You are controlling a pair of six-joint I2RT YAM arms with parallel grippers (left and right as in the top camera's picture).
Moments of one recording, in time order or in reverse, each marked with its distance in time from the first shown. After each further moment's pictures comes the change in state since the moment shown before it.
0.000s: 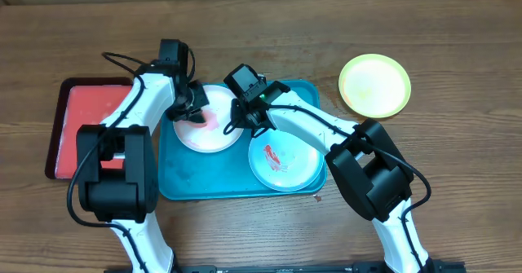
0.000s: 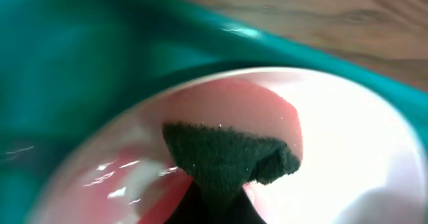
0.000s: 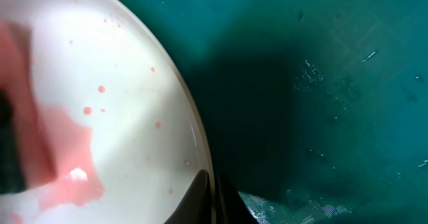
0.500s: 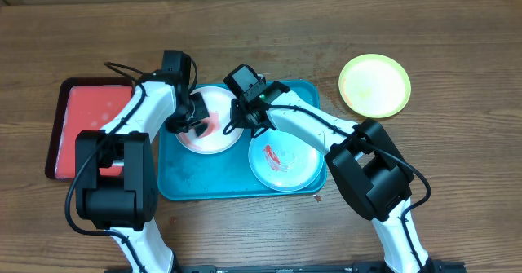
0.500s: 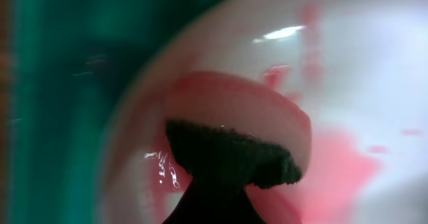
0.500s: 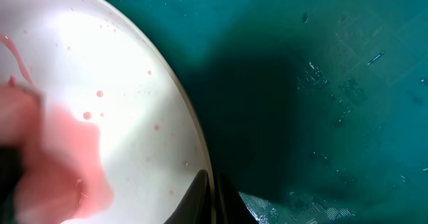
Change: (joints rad) left arm 0.002 -0.056 -0.081 -0.105 -0.117 0.009; right arm 0.000 0.002 0.000 0.000 -0.002 -0.003
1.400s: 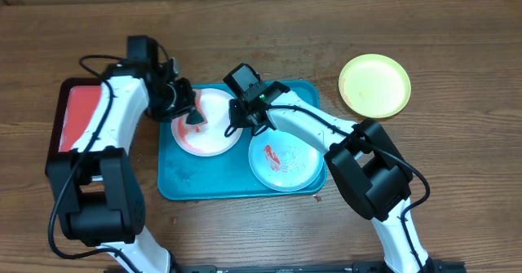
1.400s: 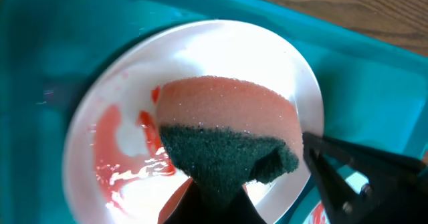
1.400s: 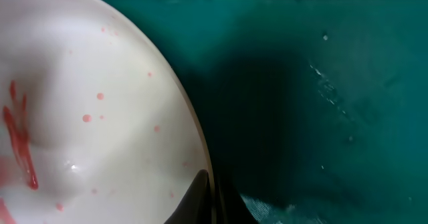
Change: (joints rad) left arm 0.102 -0.096 0.058 -0.027 0.343 0.169; right arm -0.001 0.003 0.000 0.026 -0.007 -0.066
